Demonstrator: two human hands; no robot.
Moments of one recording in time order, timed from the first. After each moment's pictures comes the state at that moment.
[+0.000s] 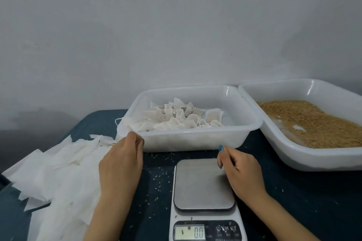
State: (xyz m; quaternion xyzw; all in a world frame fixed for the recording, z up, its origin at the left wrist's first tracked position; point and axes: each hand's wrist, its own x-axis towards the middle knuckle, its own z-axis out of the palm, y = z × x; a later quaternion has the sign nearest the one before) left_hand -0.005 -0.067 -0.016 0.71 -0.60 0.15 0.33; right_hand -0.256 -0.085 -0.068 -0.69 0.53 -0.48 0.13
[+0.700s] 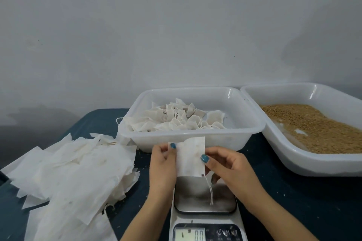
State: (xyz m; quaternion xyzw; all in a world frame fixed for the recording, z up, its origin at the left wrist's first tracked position) left_hand -0.077 -0.082 -0.042 0.60 -0.38 -0.38 0.60; right_hand -0.238 -0.072 -0.037 -0.61 0.39 -0.49 0.48
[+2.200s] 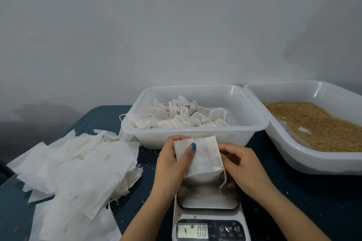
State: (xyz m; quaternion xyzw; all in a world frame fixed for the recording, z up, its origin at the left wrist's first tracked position) left_hand -0.072 -0.076 -0.045 0.50 -0.54 -0.37 0.57; right_hand -0.253 -0.081 -0.043 -0.66 0.43 -0.48 0.38
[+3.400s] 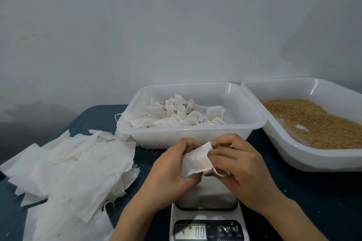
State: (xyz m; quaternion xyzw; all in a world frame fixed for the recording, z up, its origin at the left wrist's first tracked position) left_hand -0.058 -0.062 -0.028 0.47 -0.76 -0.25 0.37; right_hand -0.259 -0.077 -0.037 -0.85 0.28 -0.44 -0.09
